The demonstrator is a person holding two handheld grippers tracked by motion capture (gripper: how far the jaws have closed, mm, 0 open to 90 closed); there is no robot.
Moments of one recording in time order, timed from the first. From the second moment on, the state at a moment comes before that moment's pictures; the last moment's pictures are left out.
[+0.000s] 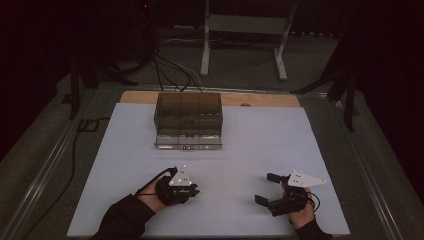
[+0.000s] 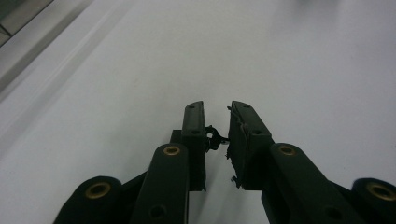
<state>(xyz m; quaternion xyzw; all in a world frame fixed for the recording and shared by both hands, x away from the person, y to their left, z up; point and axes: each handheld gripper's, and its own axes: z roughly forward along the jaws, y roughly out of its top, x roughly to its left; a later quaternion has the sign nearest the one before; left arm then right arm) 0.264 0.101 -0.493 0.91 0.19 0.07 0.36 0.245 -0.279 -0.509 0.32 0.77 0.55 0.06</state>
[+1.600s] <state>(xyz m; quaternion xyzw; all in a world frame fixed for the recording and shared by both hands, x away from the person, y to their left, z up) 0.277 0.116 -0.460 0.90 0.20 0.10 0.37 0.245 -0.279 -0.509 0.32 0.77 0.55 0.06</state>
